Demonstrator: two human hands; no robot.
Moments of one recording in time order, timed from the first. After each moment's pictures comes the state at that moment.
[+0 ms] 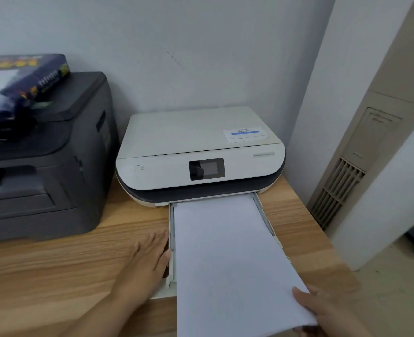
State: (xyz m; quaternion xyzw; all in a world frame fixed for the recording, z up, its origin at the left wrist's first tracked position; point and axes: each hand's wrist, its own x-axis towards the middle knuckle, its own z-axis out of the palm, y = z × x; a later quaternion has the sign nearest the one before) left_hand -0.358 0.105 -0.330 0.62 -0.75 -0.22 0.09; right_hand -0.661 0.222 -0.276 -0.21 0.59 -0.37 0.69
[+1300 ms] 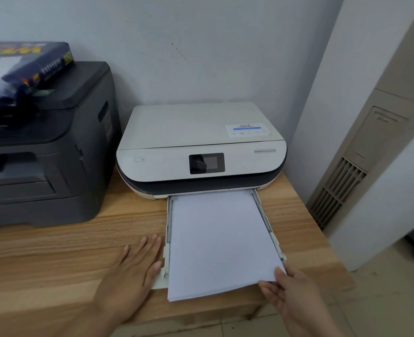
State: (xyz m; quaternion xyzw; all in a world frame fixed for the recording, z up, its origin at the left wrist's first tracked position) left_hand -0.341 0.137 -0.335 0.60 -0.78 -0.13 0.07; right_hand -0.632 0.185 -0.295 -0.13 0.61 -0.50 0.60
